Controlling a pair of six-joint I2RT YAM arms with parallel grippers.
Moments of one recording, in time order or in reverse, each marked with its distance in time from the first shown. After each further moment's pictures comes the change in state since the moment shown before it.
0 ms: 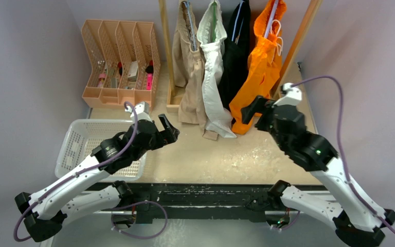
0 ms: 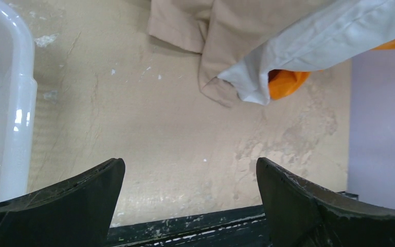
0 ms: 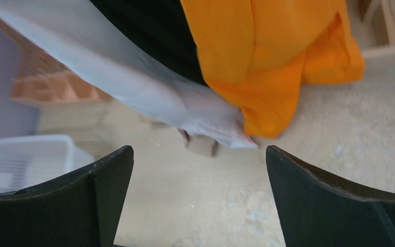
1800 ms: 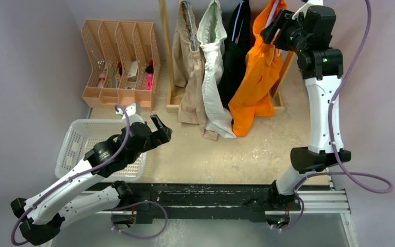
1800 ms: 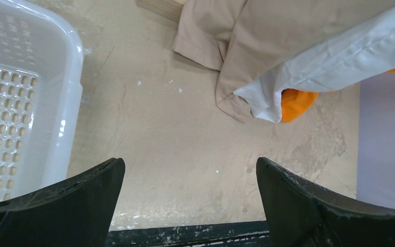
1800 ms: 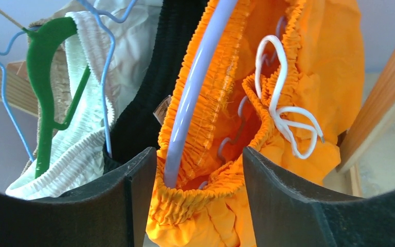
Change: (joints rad) left arm 0.000 -0.087 0.003 -0.062 -0.082 -0.011; right arm -0.622 0.809 1.142 -0.086 -0.592 -0.320
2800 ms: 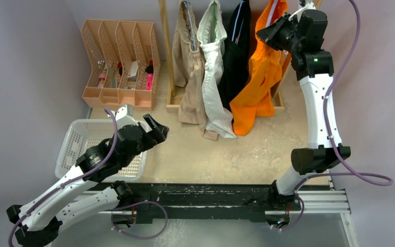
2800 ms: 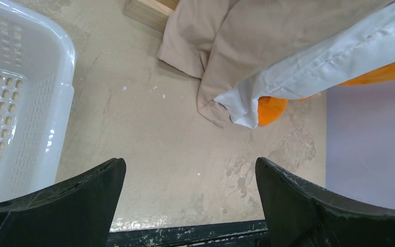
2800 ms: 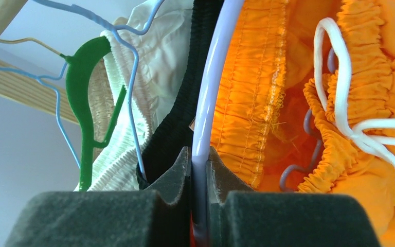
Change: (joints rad) left arm 0.000 -0.077 -0.005 0.021 -0.011 -0.039; right arm -0.015 -0.014 -0.186 0.234 -0.140 0.249
